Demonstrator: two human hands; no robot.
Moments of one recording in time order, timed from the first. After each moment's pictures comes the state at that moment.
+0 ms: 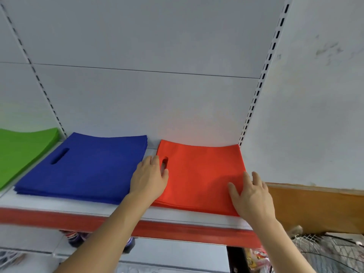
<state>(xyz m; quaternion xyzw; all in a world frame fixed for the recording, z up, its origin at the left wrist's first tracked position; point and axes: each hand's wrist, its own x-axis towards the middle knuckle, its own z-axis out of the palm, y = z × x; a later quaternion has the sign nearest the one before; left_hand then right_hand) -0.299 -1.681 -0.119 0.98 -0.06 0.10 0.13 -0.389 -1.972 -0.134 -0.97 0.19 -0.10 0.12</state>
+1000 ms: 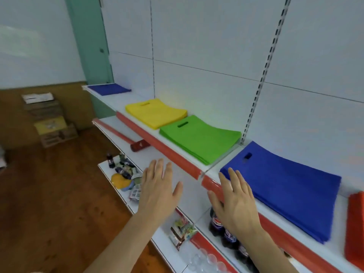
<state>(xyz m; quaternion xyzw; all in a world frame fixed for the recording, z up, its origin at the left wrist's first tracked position) -0.505 -1.260 -0.108 0.95 0.23 0.18 0.06 -0.397 -1.474 -0.119 -0.93 -0.32 -0.14 0.13</state>
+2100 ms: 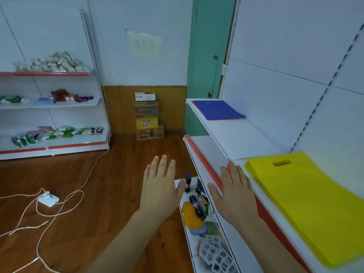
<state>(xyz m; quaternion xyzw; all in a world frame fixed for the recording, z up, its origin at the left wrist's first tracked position) -0.462 -0.711 -0.118 0.86 0.48 0.20 0.00 -0.262 -0.822 -0.112 -0.84 -0.53 -0.07 0.09</state>
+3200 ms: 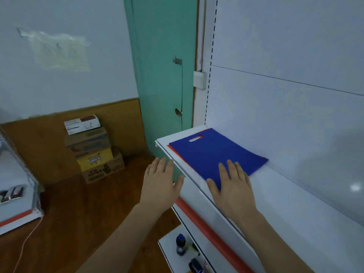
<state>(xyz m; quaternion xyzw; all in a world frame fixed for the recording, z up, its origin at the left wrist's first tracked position) -0.192 -0.194 -0.119 0.93 0.33 0.17 0.05 -0.046 -0.379 -0.118 -0.93 -0.37 -0.05 0.08</state>
